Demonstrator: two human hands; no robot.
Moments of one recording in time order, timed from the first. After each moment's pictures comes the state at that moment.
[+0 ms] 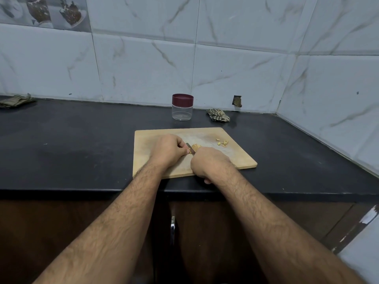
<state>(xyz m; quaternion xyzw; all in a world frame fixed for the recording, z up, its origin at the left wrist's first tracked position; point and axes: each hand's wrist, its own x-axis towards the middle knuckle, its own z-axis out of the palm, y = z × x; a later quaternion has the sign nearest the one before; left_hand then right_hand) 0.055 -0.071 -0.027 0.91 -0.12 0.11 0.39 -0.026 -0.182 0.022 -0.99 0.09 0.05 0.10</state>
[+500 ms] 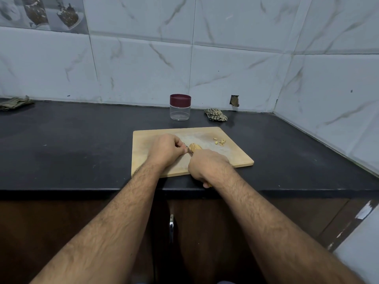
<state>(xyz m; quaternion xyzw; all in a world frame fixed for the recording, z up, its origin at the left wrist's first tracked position) 0.055 -0.071 -0.027 0.91 -0.12 0.12 0.38 -0.046 -0.178 0.031 -0.99 0.09 0.09 0.07</state>
